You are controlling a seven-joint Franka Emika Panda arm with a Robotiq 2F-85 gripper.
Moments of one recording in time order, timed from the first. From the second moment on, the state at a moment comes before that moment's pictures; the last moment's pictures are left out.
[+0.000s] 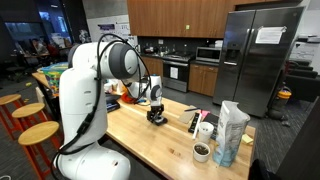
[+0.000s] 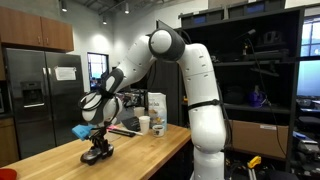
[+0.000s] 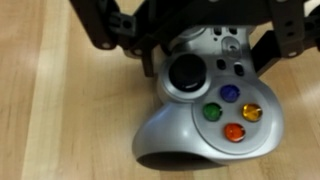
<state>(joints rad) 0.13 0.18 0.01 -2.27 0.01 2.47 1.96</state>
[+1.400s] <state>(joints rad) 0.13 -0.02 0.03 -2.31 -0.19 2.42 2.11</state>
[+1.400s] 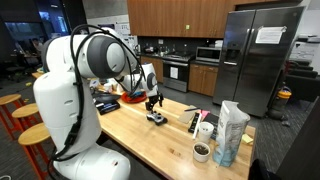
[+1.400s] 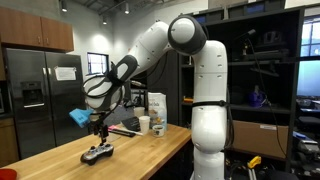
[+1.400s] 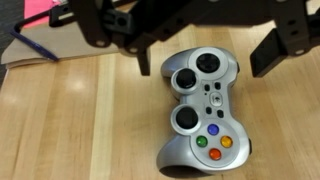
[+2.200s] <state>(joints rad) 0.12 -0.22 0.15 -2.39 -0.24 2.19 2.32</state>
